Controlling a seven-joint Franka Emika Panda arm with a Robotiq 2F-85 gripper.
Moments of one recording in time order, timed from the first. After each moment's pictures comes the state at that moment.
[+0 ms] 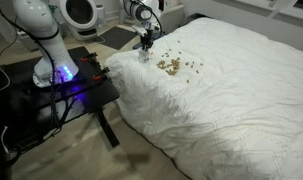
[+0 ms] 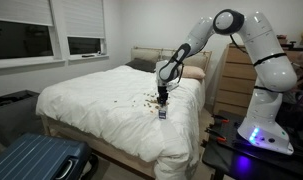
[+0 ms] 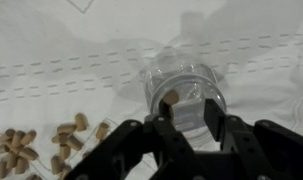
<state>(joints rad) -0.03 0.57 -0.03 -2.03 0.00 2.50 -0.04</state>
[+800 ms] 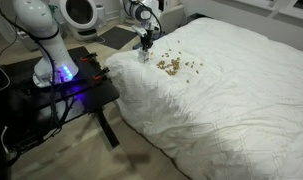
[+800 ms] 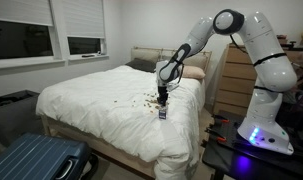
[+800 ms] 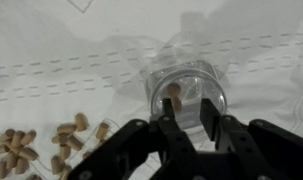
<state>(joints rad) -0.03 0.57 -0.03 -2.04 0.00 2.51 -0.04</state>
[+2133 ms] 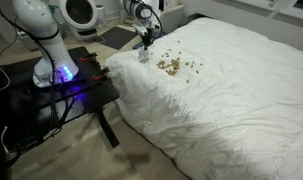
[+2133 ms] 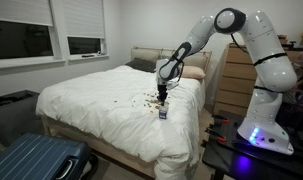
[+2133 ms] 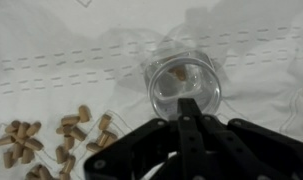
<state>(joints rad) -0.03 0.55 -0.03 -2.04 0.00 2.51 -0.04</state>
